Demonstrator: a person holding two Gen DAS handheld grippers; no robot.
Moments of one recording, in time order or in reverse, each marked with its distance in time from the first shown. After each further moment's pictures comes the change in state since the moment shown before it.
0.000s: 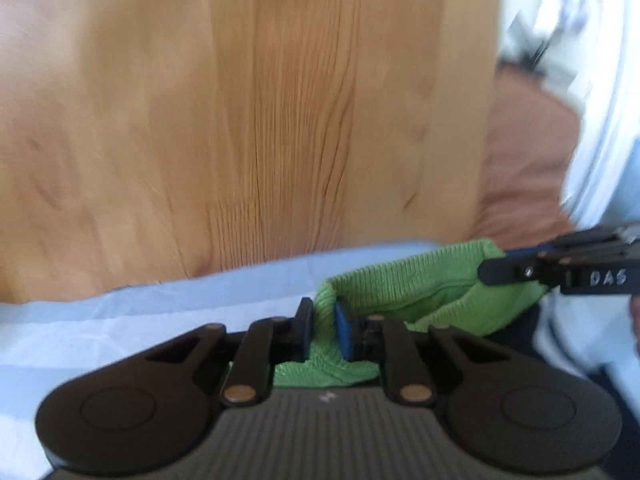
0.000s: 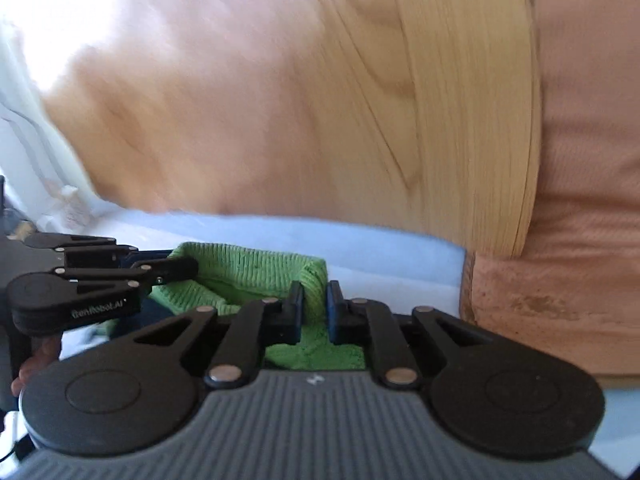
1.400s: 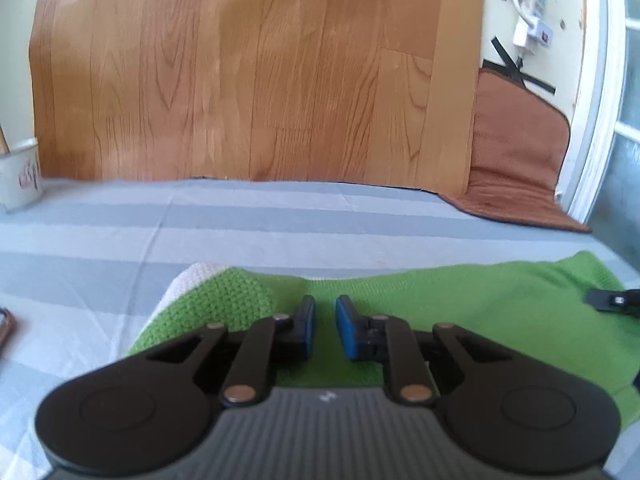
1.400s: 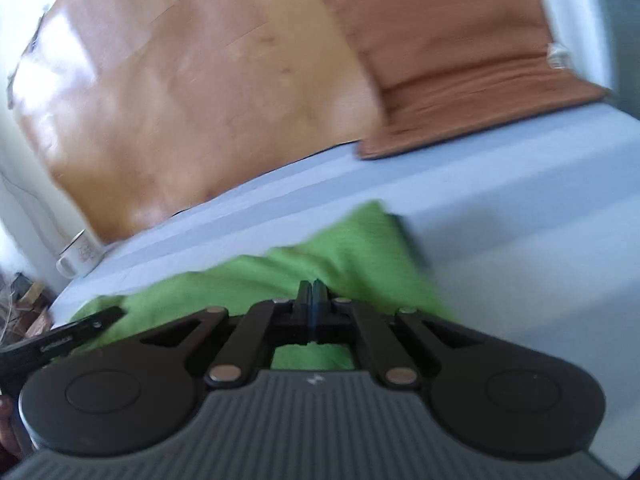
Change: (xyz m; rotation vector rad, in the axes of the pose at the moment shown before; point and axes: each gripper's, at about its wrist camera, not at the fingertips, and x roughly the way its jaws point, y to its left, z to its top) left arm -0.068 -0.009 -0.162 -0.096 -0.110 0.138; right arm -0.115 0.007 -0.202 0.319 -0.196 -0.169
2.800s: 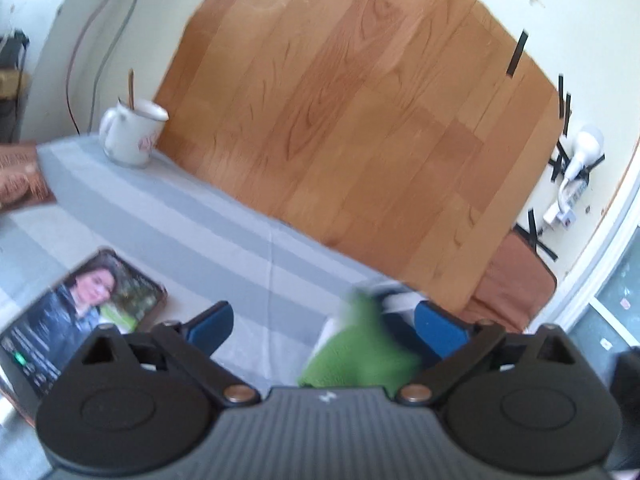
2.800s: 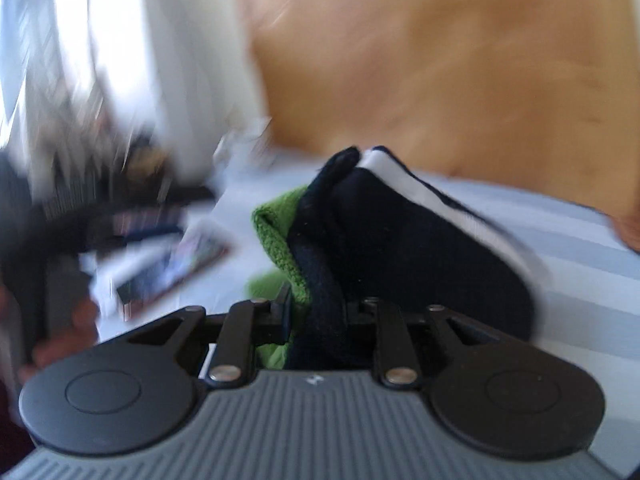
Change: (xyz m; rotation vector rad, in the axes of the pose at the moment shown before) left arm -0.125 0.139 0.005 -0.444 -0.129 -0.111; right arm 0.096 0.283 -0.050 -0.603 0.217 0.320
